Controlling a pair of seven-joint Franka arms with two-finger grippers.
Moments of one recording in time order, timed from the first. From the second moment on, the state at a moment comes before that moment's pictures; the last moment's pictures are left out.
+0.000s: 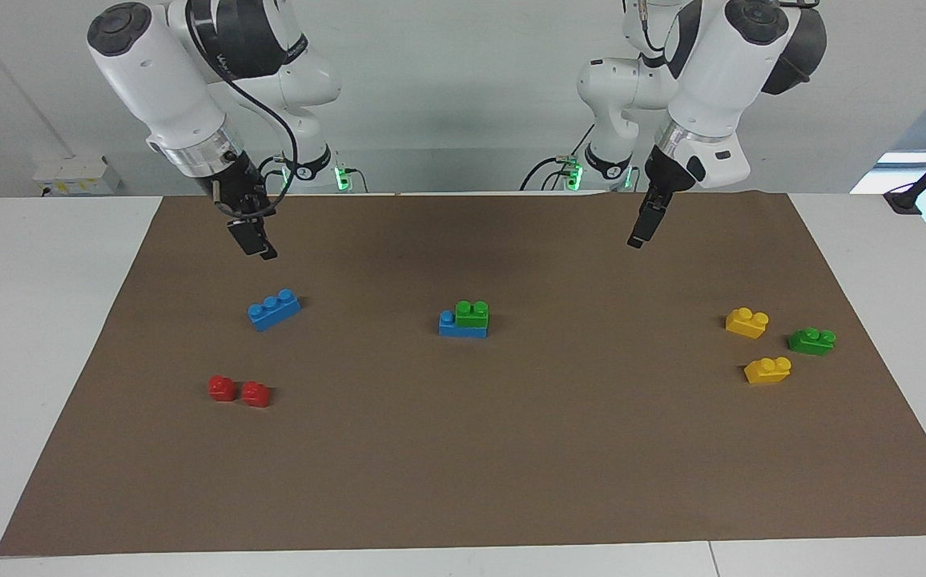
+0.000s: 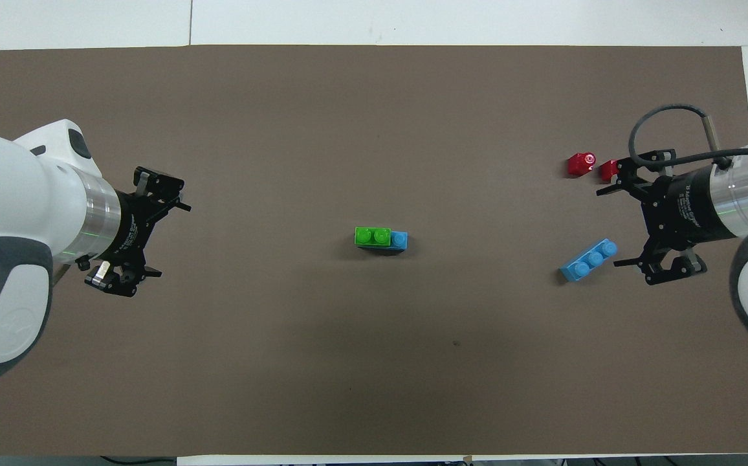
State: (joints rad) left arm -0.20 -0.14 -0.10 -1.91 -0.08 1.79 -1.41; right arm 0.06 -0.11 -0.02 -1.88 0.31 1.73 1.41
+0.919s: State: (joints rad) left arm -0.34 -0.18 -0.10 -2.09 -0.08 1.98 -1.65; right arm 0.04 -0.12 -0.02 -2.14 0.66 1.87 1.08
